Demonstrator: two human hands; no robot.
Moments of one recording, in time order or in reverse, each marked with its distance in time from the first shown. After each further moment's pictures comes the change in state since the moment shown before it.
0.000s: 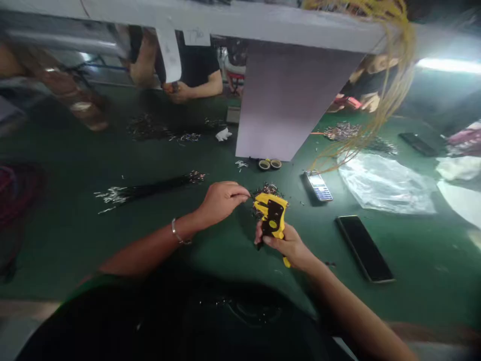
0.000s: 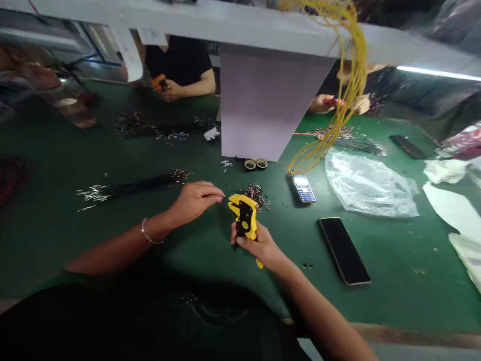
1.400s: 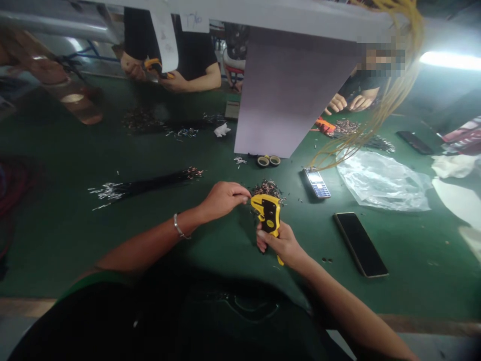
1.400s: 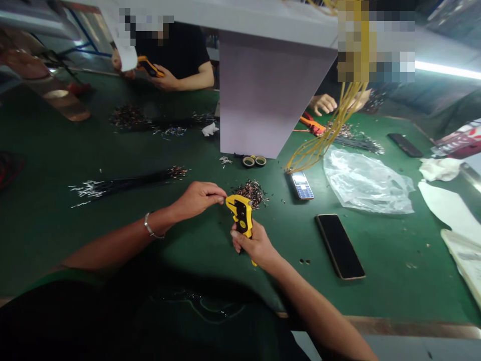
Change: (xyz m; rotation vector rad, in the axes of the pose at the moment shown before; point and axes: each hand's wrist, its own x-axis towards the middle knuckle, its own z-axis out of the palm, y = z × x) left_hand 0.005 -0.010 0.011 -0.133 -0.152 -0.110; right_hand -0.001 0.010 0.012 0.021 0.152 0.070
